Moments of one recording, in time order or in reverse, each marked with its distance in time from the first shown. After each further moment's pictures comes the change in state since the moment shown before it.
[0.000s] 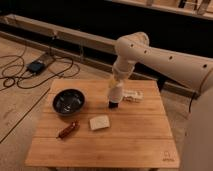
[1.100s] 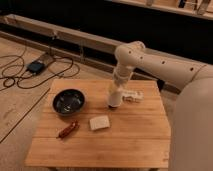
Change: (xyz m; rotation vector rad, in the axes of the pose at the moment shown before) arm 0.006 -0.013 0.053 -0.037 0.027 -0.010
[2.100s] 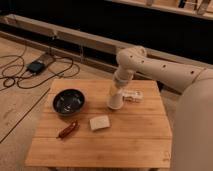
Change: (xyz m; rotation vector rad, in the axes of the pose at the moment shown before) arm 0.007 0.001 0.015 -0.019 -0.009 -0.022
